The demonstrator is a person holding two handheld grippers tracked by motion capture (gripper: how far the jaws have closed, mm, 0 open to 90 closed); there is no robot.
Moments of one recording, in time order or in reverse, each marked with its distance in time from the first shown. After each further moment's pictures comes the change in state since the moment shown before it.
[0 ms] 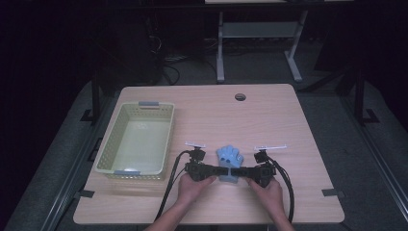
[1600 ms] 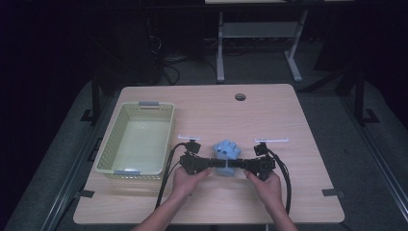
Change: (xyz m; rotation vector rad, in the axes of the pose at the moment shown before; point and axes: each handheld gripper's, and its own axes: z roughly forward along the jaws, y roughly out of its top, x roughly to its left) left arm -0.014 0.018 -0.028 -0.059 -0.072 0.093; right arm 0.026 0.020 -0.015 -0.072 0.077 -0.041
